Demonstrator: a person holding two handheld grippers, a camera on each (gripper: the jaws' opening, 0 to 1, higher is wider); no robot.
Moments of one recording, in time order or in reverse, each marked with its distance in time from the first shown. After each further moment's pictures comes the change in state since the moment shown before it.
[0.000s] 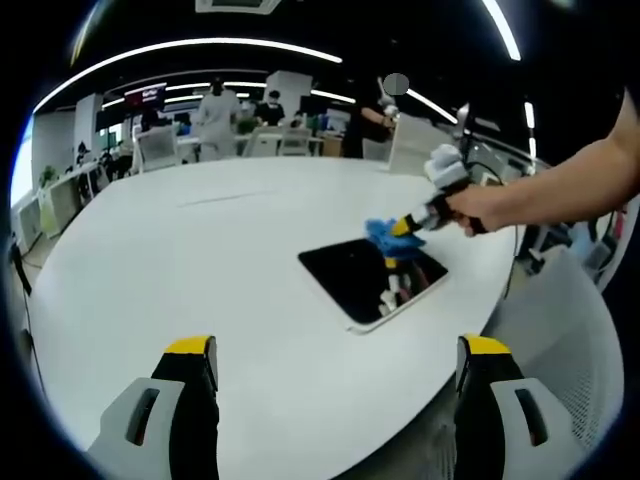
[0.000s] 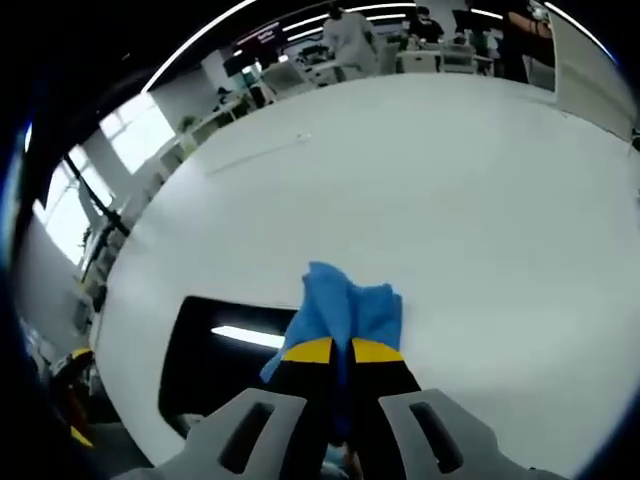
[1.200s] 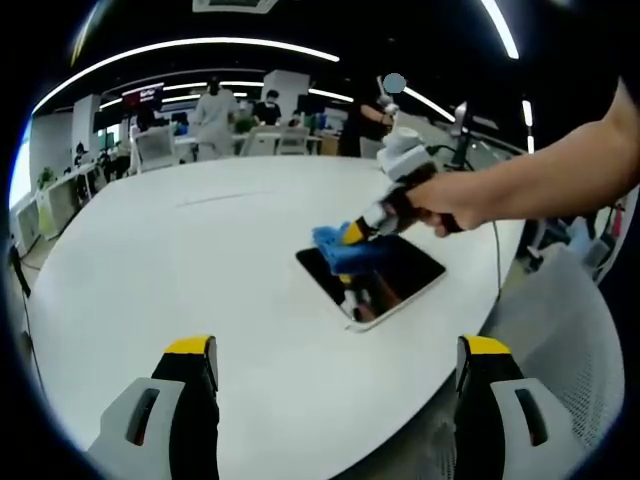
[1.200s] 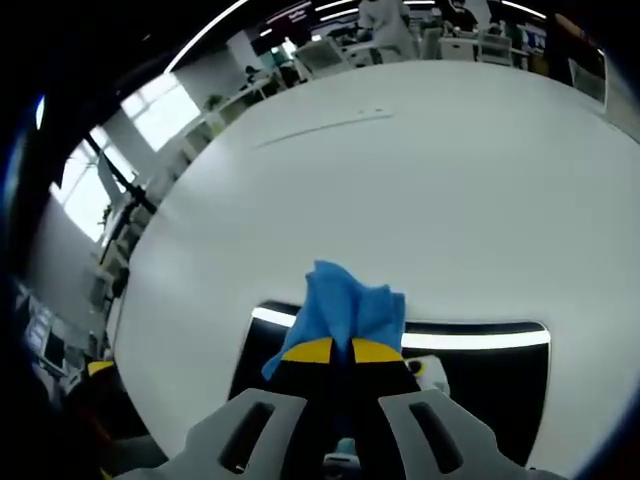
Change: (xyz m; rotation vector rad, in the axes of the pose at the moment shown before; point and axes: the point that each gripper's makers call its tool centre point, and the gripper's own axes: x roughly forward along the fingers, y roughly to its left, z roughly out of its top) left arm 0.001 -0.002 -0.002 0.008 0.010 -0.009; right arm 0.041 0.115 -0.004 -0.072 0.077 0.115
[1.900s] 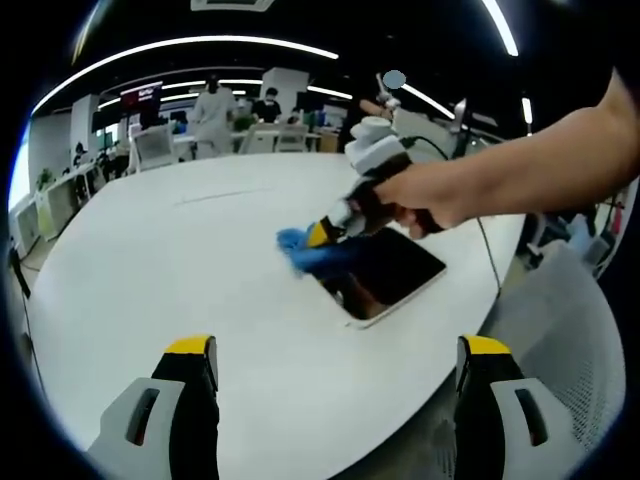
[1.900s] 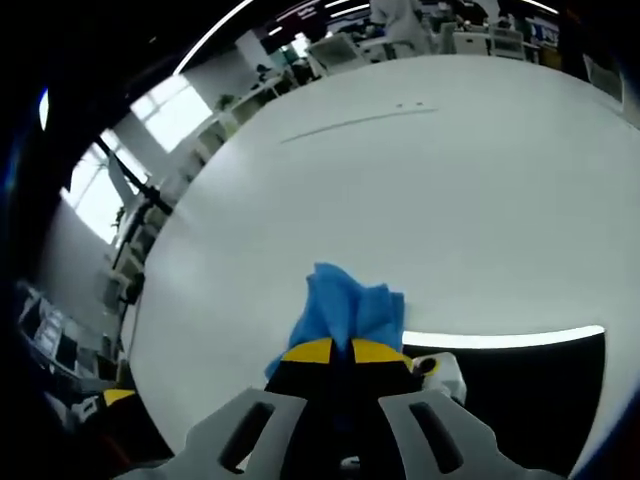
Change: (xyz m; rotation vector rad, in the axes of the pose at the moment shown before) left arm 0.002 0.000 -0.003 0.007 0.015 -0.002; right arm 0.025 0.044 0.009 0.021 0.007 0.064
